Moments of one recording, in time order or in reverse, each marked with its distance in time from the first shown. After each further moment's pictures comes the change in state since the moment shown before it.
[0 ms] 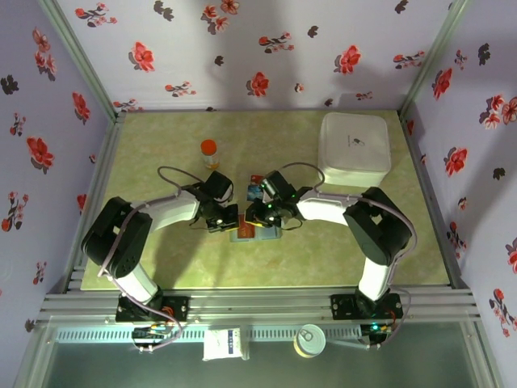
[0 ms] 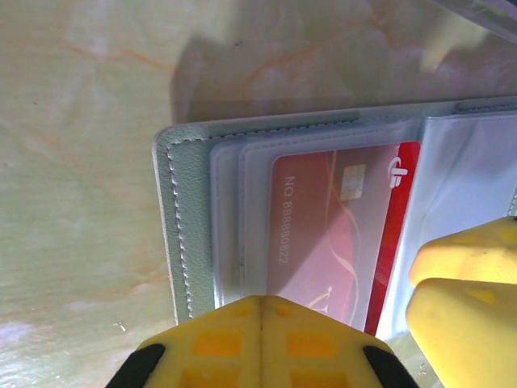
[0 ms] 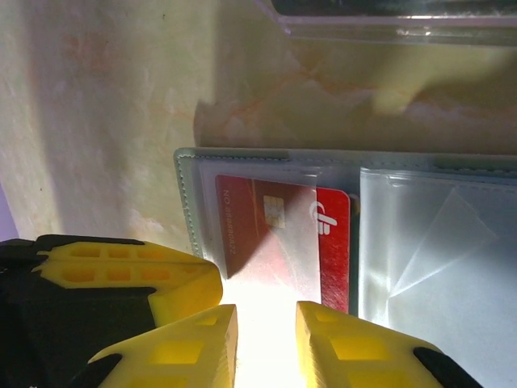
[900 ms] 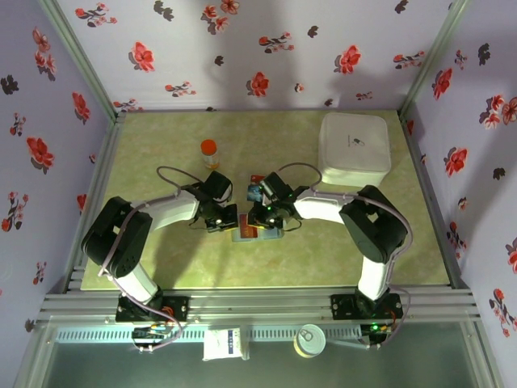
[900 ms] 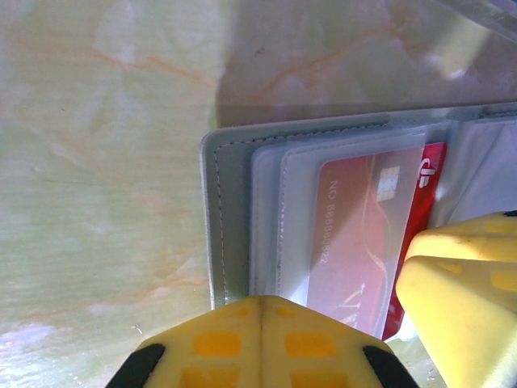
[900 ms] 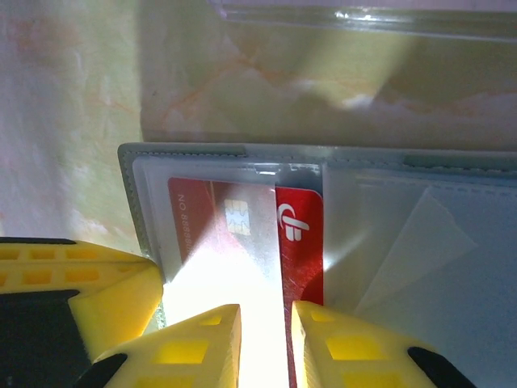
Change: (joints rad) left arm 0.006 0.001 -0.002 -0.007 -0.011 0.004; right arm 0.004 0.019 0.024 -0.082 0.052 -0.061
